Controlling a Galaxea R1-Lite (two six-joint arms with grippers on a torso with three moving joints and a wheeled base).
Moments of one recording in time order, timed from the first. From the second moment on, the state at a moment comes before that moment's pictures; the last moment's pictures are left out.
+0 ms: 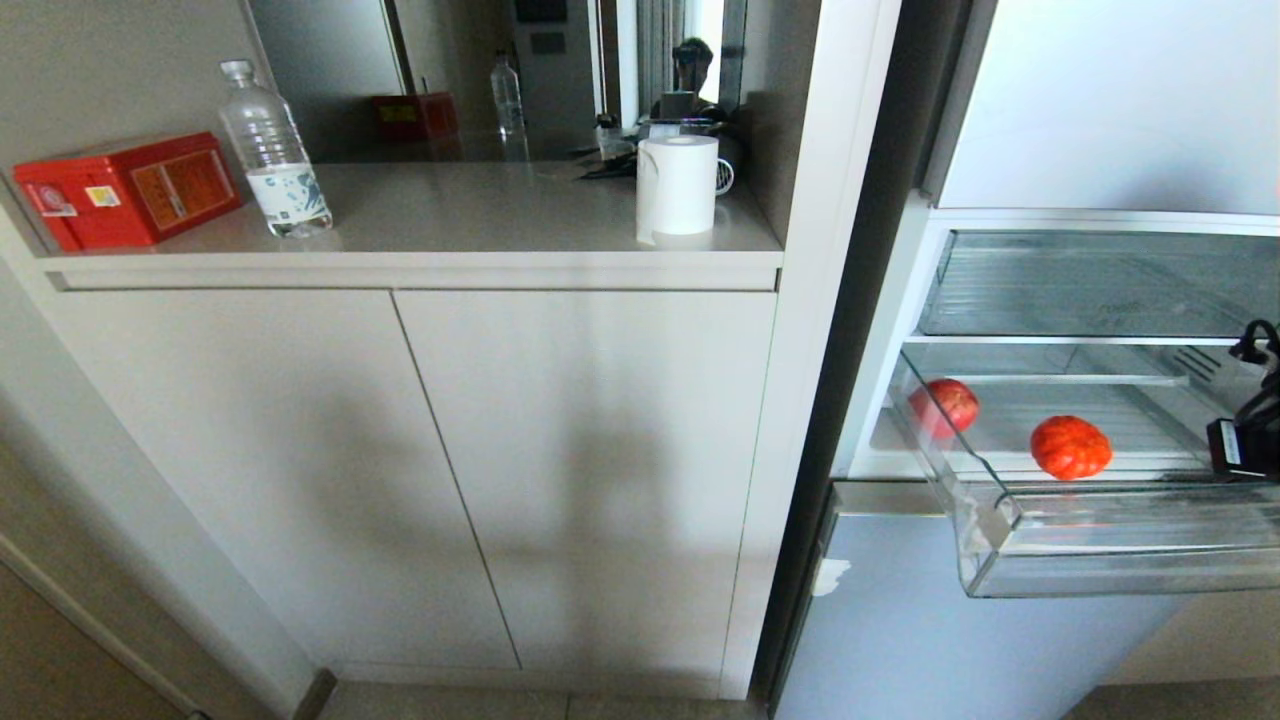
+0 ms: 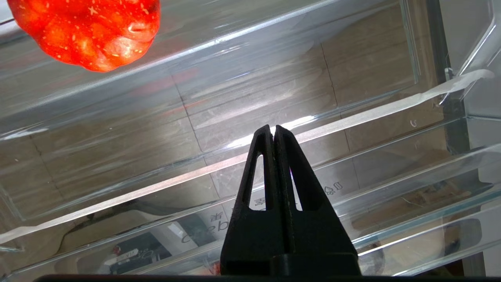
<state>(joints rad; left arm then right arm) 0.00 0.00 0.00 0.01 0.00 0.02 -0.50 1.95 -1.45 0.42 0.01 -0.11</state>
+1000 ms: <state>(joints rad) 0.00 0.00 0.00 0.01 0.00 0.02 -0.50 1.87 -1.40 0.41 0.16 -0.09</state>
